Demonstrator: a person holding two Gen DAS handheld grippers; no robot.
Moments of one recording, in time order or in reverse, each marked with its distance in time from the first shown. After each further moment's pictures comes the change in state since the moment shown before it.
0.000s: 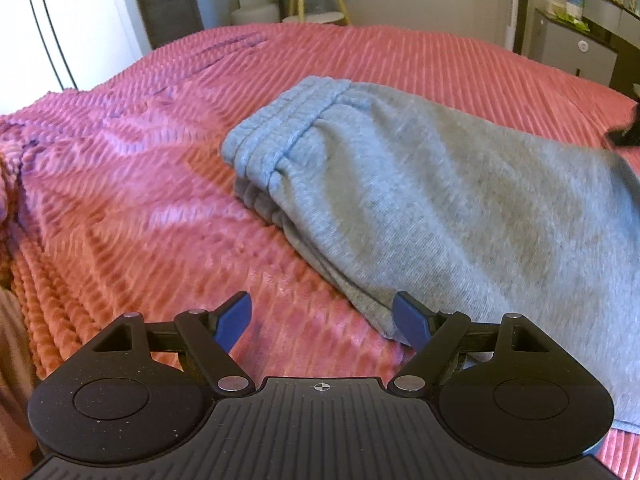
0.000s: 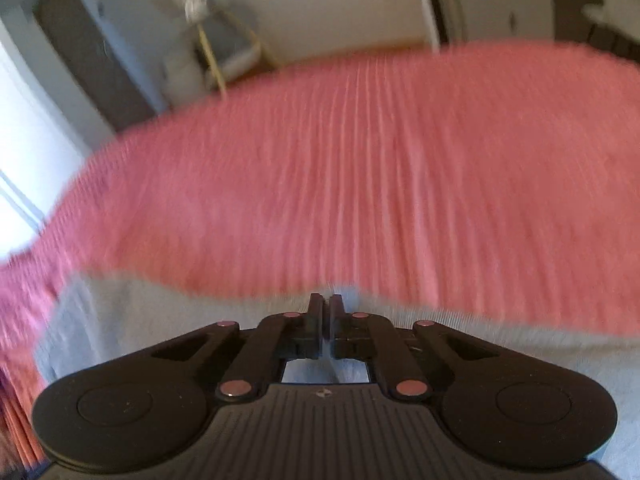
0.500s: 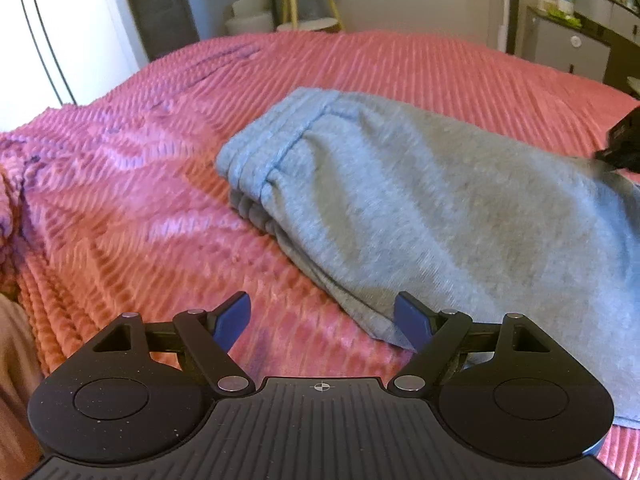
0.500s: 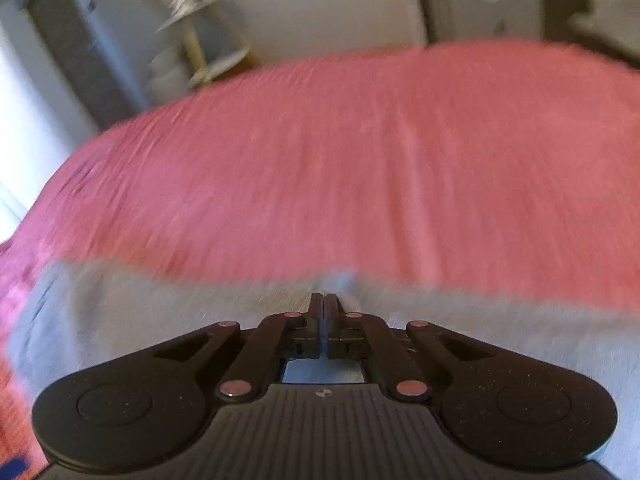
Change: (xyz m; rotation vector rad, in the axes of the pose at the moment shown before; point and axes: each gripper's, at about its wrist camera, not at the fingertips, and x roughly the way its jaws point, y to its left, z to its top) left arm -0.013 -0.007 0.003 0.037 -0.033 0.005; right arm 0.011 0.009 -0.018 -0.010 -0.016 -0.166
